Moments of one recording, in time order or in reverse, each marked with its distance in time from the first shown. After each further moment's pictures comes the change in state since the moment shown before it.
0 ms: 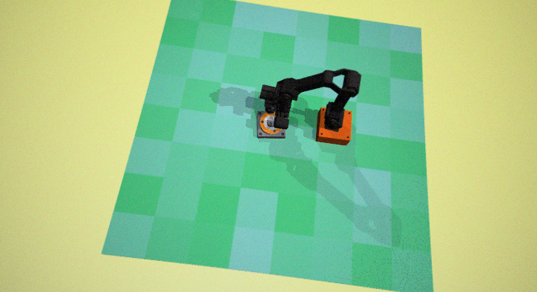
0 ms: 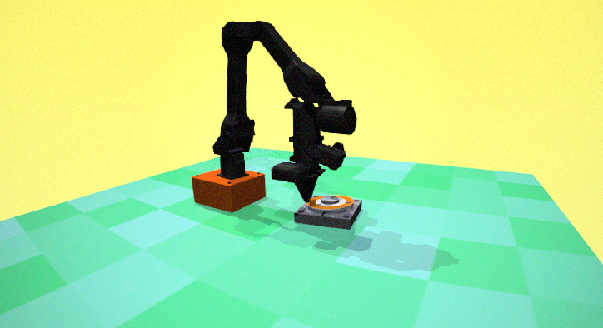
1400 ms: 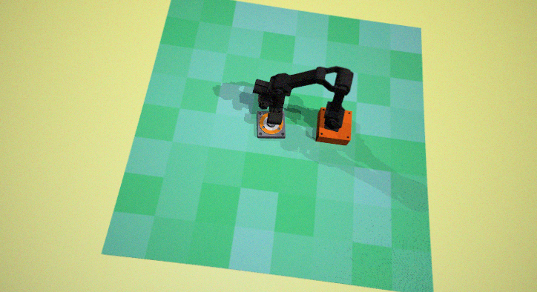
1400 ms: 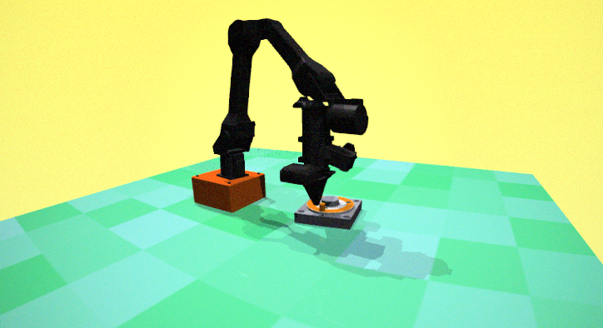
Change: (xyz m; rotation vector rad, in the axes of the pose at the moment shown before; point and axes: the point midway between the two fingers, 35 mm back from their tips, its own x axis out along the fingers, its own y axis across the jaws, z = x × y) arm -0.004 -0.015 0.030 0.001 -0.005 -0.004
